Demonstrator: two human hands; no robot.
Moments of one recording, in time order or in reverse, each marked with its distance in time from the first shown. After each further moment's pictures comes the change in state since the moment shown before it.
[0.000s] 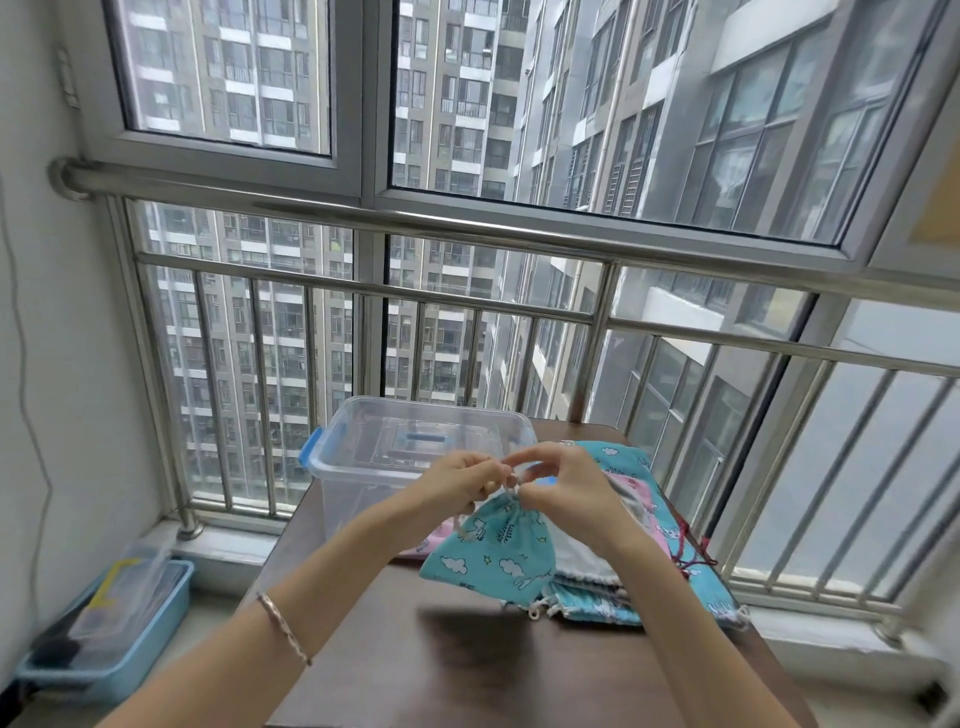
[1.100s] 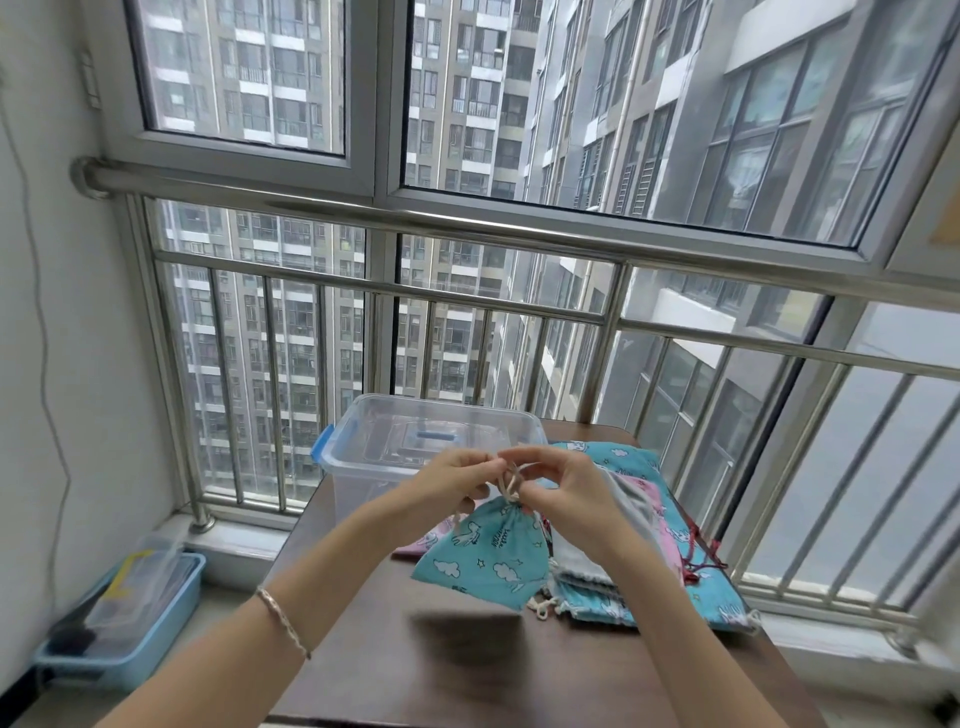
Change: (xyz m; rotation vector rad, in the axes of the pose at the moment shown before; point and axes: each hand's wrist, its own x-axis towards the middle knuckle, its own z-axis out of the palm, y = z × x) left_hand -0.006 -0.007 -0.014 -0.099 -0.062 0.048; right_hand -0.001 0.003 0.014 0.233 -0.004 -0.117
